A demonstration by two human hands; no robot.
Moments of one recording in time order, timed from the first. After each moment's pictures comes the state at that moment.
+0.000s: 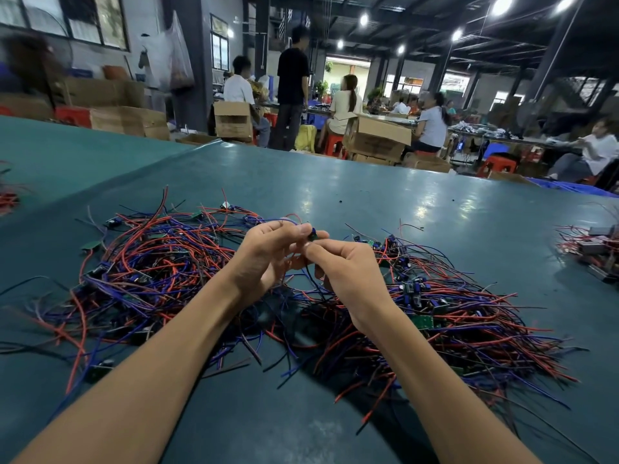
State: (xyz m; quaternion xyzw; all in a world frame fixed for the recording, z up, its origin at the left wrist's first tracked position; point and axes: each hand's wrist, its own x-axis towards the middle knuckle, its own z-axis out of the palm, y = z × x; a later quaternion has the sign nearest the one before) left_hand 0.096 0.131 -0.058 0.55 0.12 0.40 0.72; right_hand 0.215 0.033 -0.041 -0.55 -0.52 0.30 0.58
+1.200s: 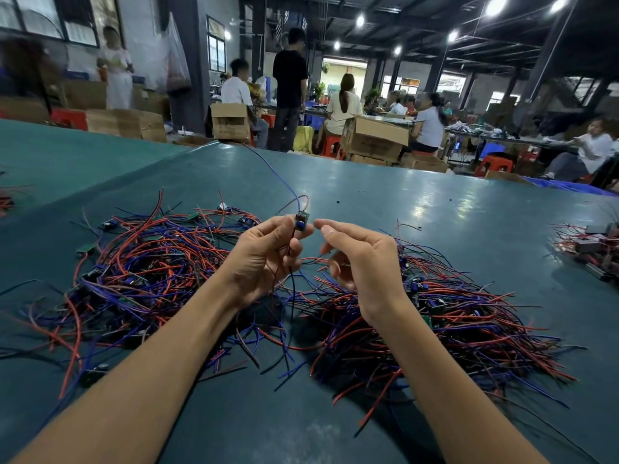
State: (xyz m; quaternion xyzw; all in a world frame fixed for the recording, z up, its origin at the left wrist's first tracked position) left_hand 0.097 0.135 -0.064 0.45 0.10 0.42 0.78; right_hand 0.233 0.032 -0.035 -0.50 -0.46 0.32 0.66
